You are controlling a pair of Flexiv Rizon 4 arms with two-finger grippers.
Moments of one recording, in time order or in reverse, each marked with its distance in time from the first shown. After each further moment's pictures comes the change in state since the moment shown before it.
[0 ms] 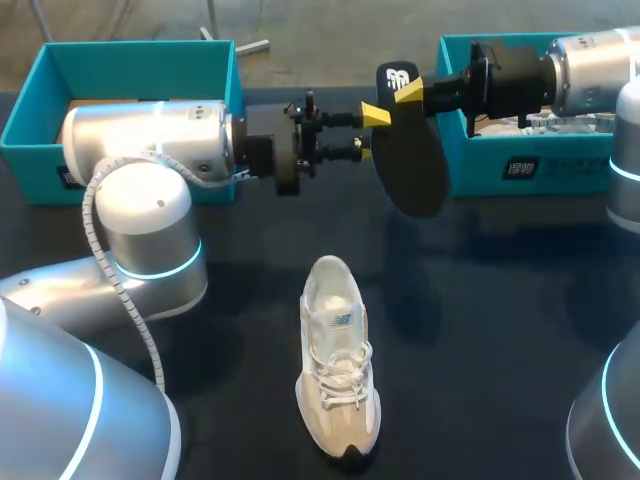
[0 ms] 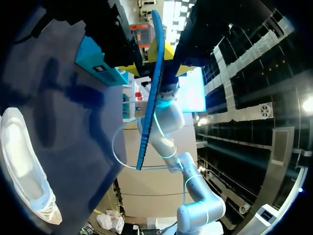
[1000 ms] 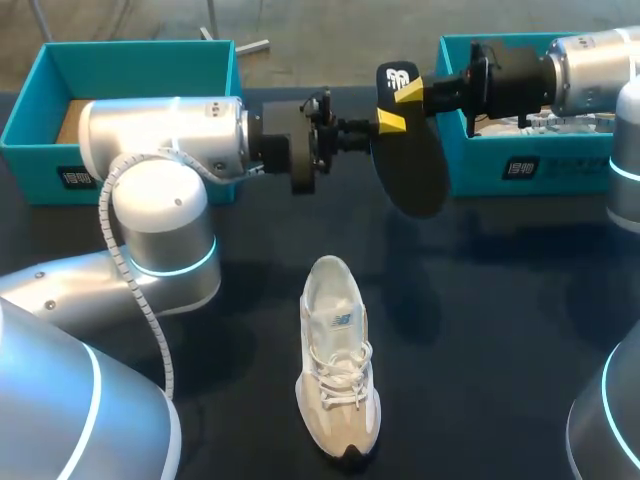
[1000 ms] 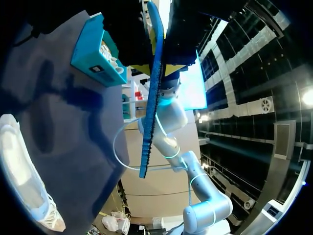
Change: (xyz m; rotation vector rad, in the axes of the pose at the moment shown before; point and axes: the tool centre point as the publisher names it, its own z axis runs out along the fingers) left arm 0.000 -0.001 0.019 0.009 0.010 0.044; right arm 0.000 0.000 0.000 0.000 0.000 0.000
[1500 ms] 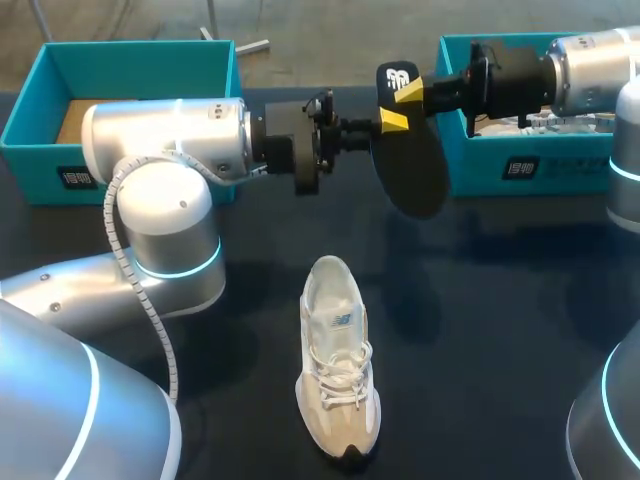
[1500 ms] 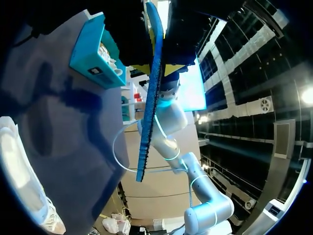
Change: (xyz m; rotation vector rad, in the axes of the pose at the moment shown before) left arm -0.001 0.003 0.002 -0.017 -0.007 0.012; right arm 0.000 0.000 0.000 0.000 0.000 0.000
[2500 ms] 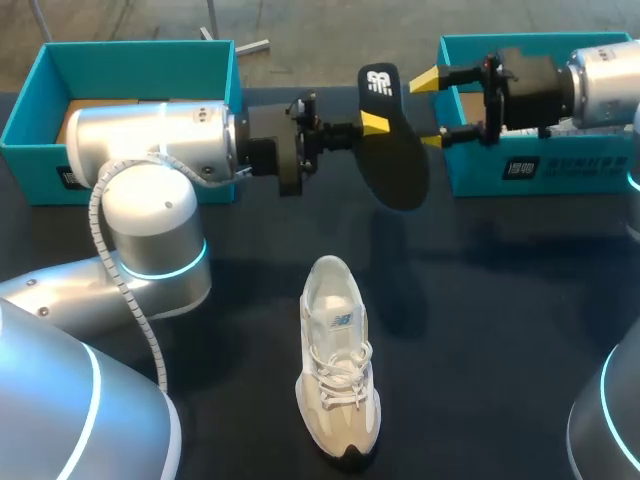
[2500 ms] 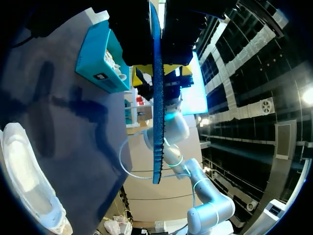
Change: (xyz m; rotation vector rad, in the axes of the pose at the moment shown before) left arm 0.013 0.012 -0.025 -0.025 0.014 -0.003; right arm -0.017 -0.008 -0.023 -0.068 -0.055 -0.036
